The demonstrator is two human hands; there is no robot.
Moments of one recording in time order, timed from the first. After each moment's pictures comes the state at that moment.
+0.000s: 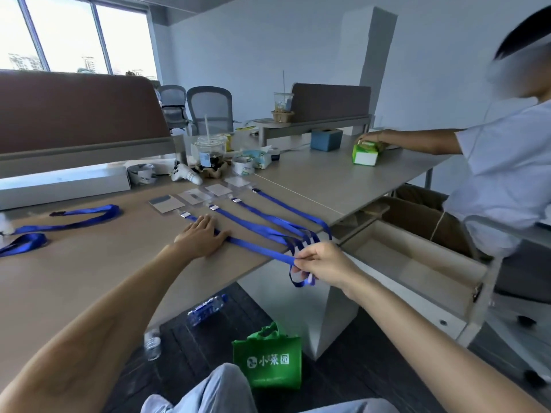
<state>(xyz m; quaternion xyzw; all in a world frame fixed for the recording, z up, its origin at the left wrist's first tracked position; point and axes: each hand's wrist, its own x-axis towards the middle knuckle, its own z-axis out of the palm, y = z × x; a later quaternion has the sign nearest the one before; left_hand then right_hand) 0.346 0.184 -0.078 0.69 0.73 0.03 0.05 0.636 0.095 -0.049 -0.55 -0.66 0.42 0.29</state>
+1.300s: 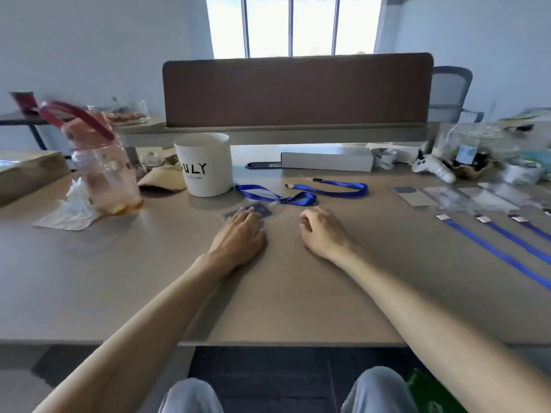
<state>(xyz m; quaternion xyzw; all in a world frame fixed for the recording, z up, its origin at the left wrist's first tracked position) 0.056 -0.073 -0.076 0.50 0.84 0.22 -0.04 0.190 0.078 -0.078 -0.27 -0.93 0.15 0.21</state>
